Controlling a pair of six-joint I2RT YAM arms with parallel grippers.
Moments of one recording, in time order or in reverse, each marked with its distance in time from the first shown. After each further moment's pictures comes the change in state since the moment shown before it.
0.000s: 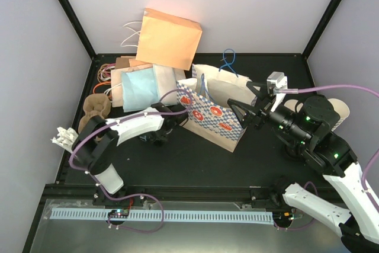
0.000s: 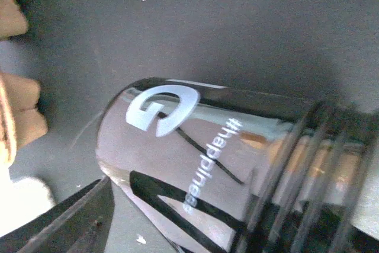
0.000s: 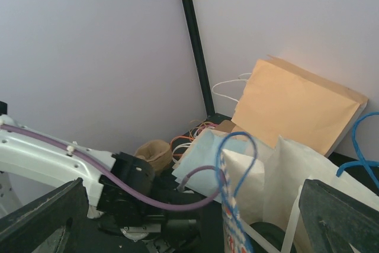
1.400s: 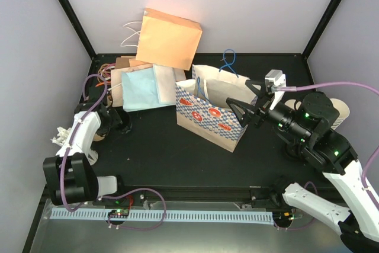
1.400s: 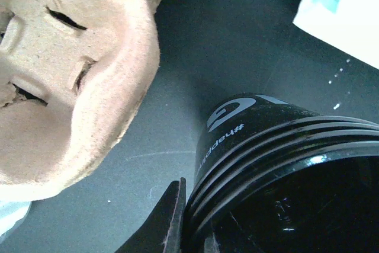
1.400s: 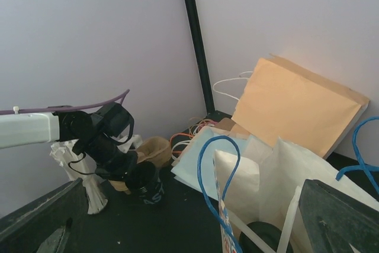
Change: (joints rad) left arm 0.892 -0.357 -0.161 0.190 0.464 0.196; right arm 0.000 0.028 0.038 -0.025 -0.009 -0.021
